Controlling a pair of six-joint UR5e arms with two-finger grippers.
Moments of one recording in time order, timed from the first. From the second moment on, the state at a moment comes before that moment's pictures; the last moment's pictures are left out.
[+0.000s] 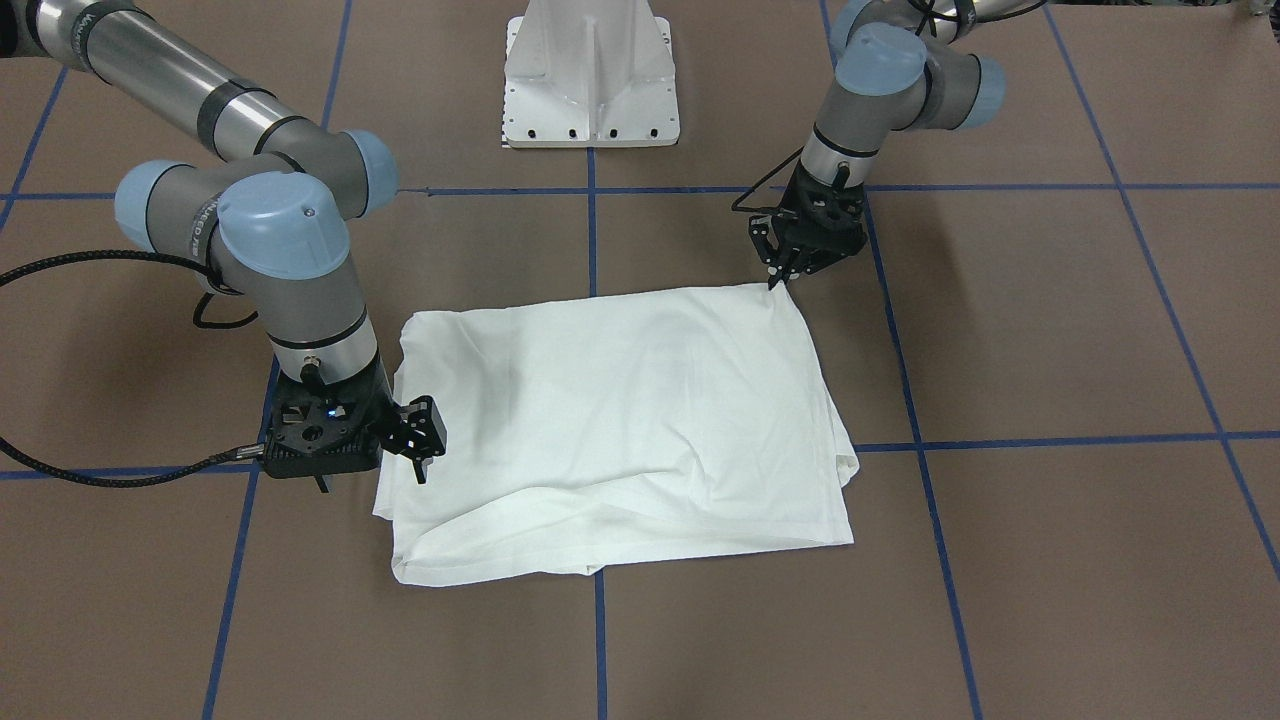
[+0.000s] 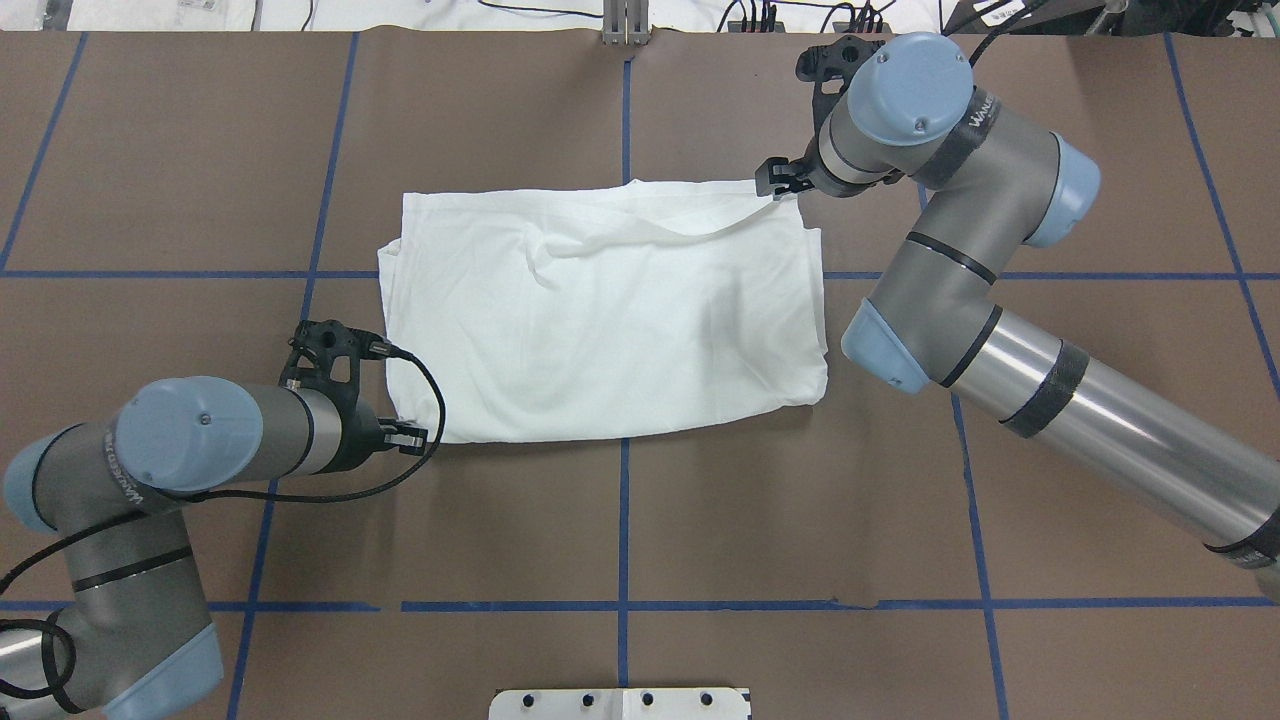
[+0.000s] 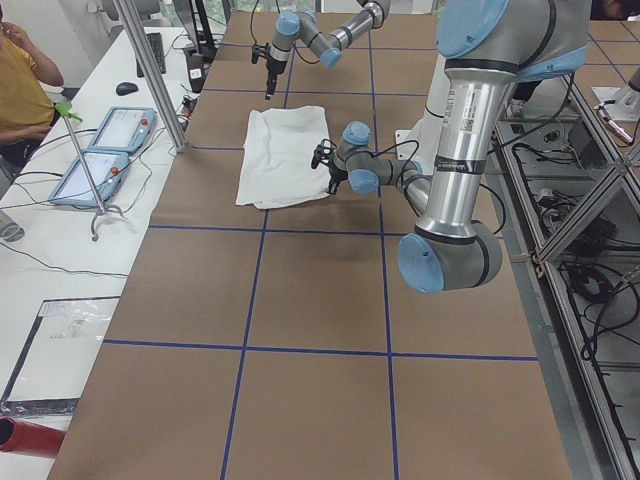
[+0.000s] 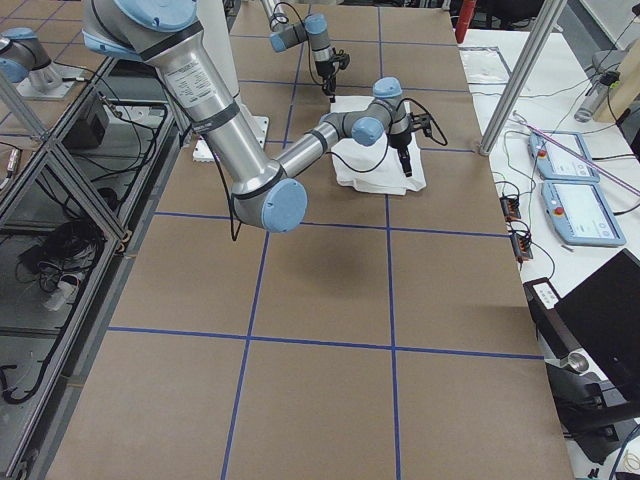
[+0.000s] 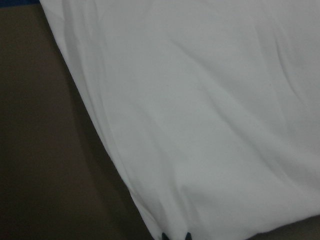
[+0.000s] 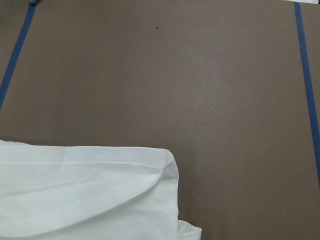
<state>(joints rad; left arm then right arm) -0.46 -1.77 -1.87 -2.08 -1.67 -1.08 0.79 -0.93 1.48 -1.32 1.76 0.94</state>
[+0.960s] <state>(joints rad) -0.93 -2.18 -1.18 -2.17 -1.66 -0.67 0.74 -0.93 1.54 -1.32 1.75 0.98</state>
